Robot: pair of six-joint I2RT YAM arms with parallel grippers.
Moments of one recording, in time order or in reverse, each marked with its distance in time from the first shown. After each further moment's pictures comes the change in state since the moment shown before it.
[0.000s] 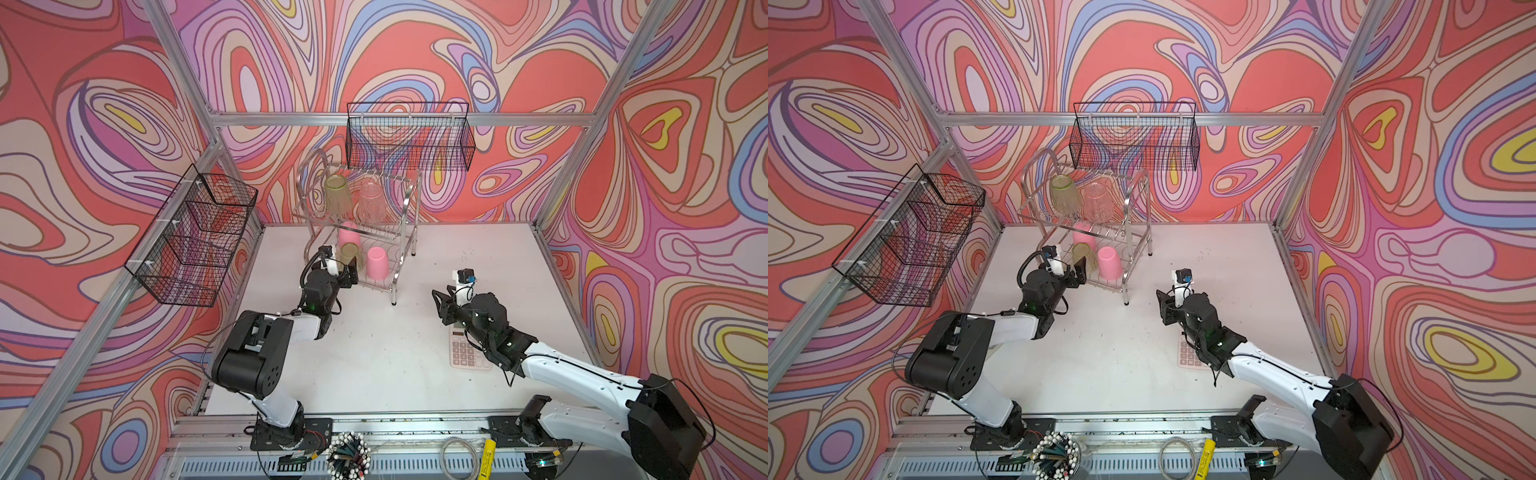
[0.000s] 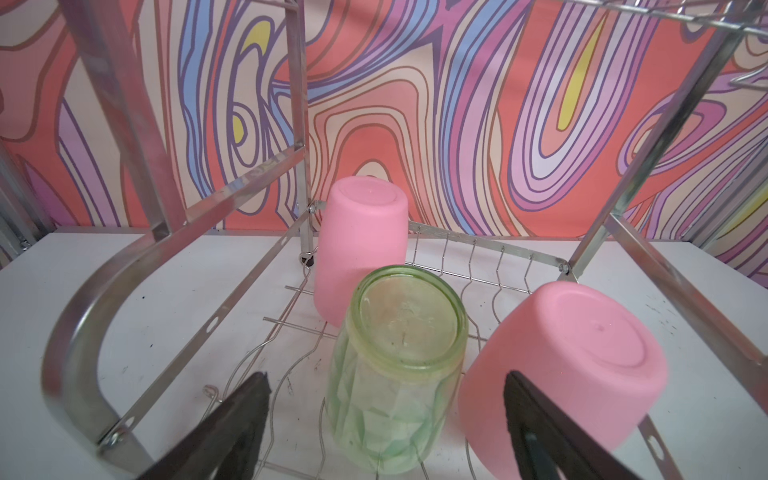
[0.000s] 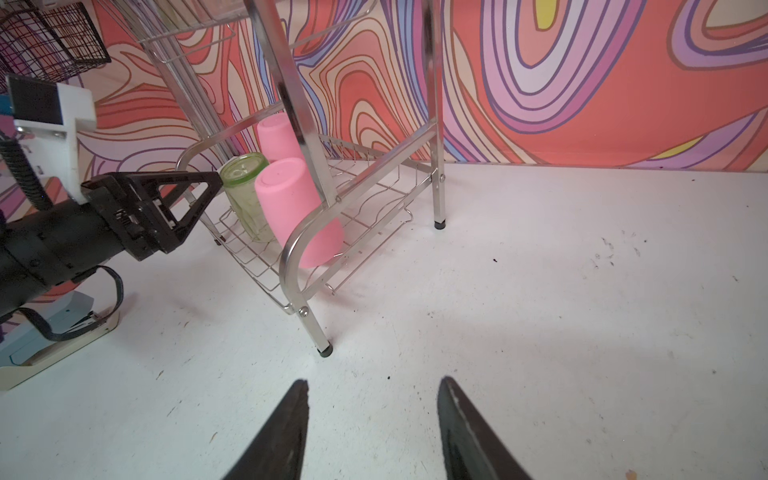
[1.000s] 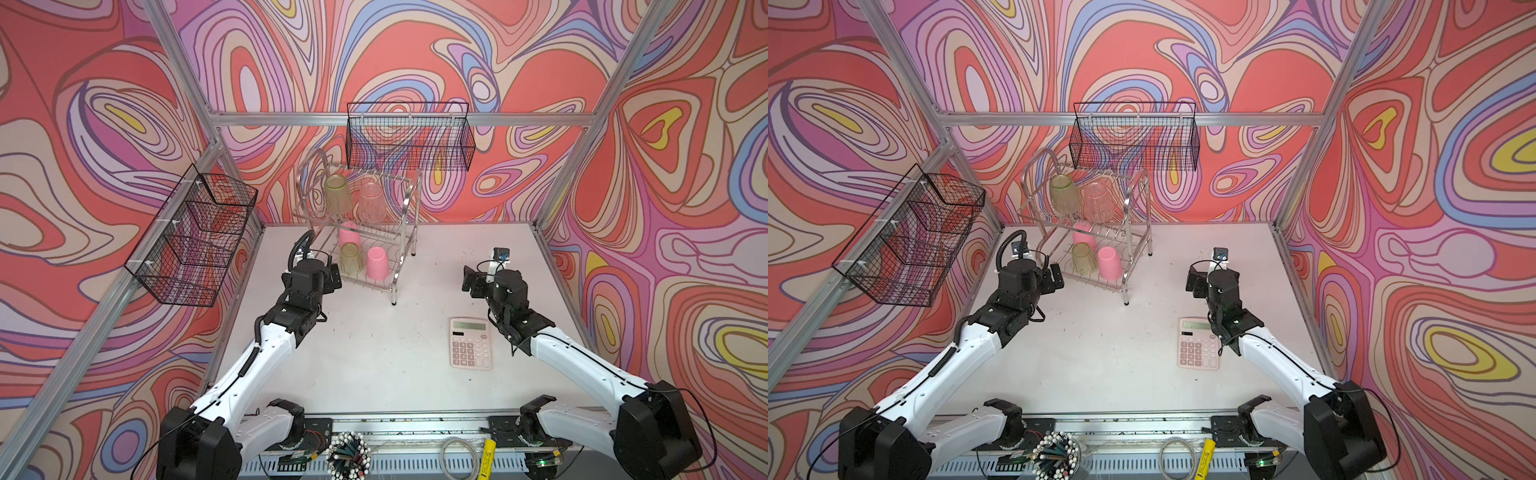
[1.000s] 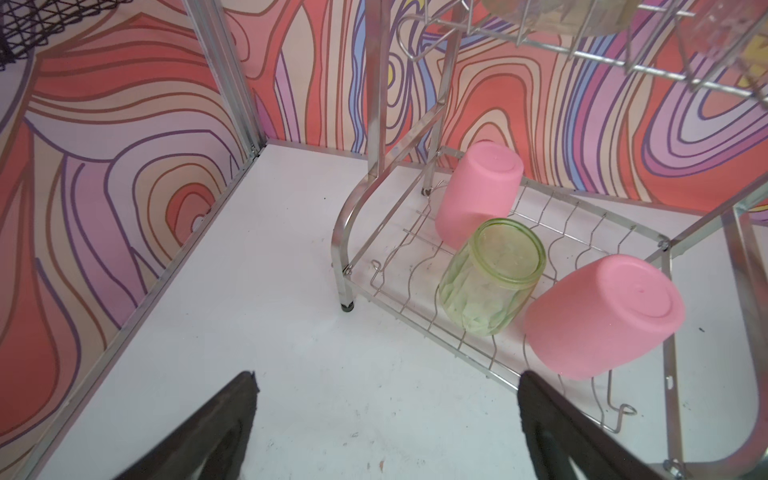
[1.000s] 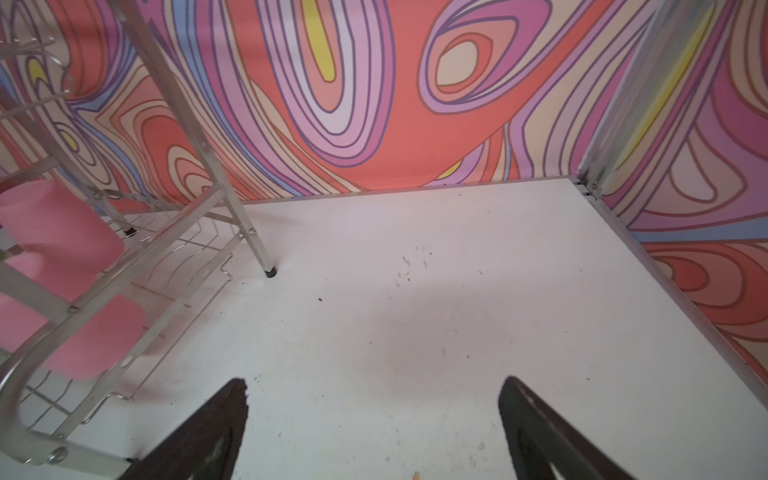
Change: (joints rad) left arm -0.071 -0.510 0.238 -1.129 -0.387 -0.109; right arm -0.322 0.030 0.113 -0.129 0.140 -0.064
